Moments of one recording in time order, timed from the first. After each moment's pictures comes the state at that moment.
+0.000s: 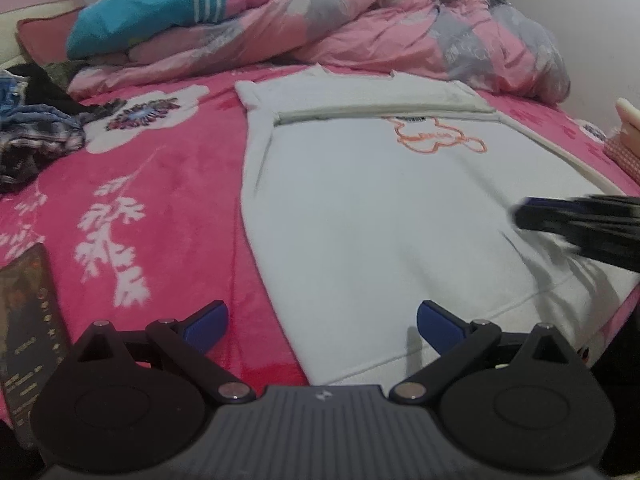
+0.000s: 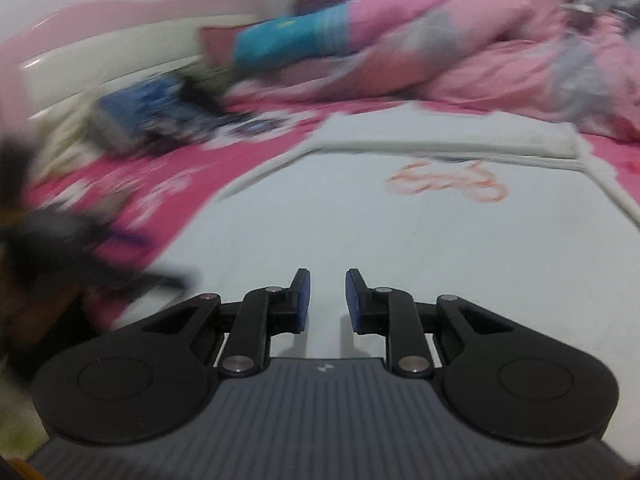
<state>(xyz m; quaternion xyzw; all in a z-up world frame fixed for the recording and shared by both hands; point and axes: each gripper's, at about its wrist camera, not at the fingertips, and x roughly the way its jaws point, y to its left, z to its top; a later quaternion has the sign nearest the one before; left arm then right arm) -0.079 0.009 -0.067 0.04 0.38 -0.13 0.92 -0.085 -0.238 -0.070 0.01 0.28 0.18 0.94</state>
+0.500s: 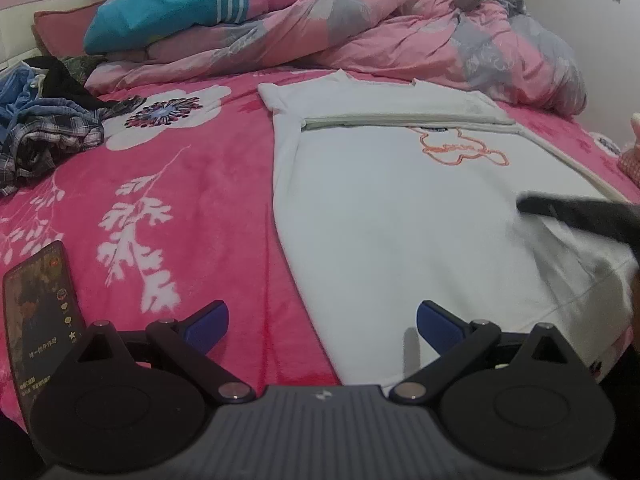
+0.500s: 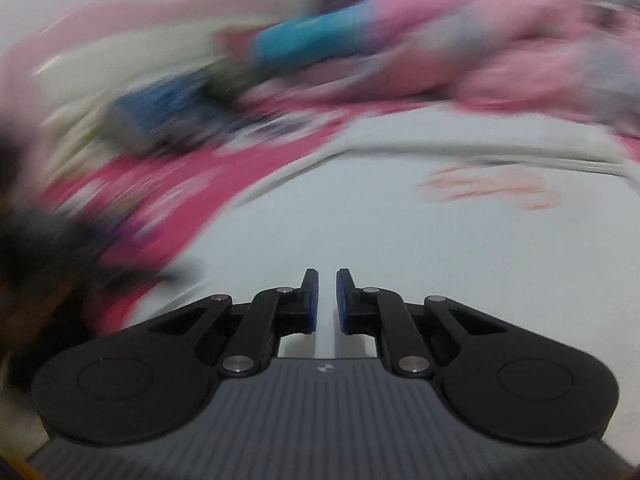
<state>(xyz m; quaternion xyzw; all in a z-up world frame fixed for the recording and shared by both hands) -0.070 0.025 -0.066 0.03 0.38 -0.11 0.92 -0.062 -0.240 -0.078 0.05 0.26 0.18 0.95</state>
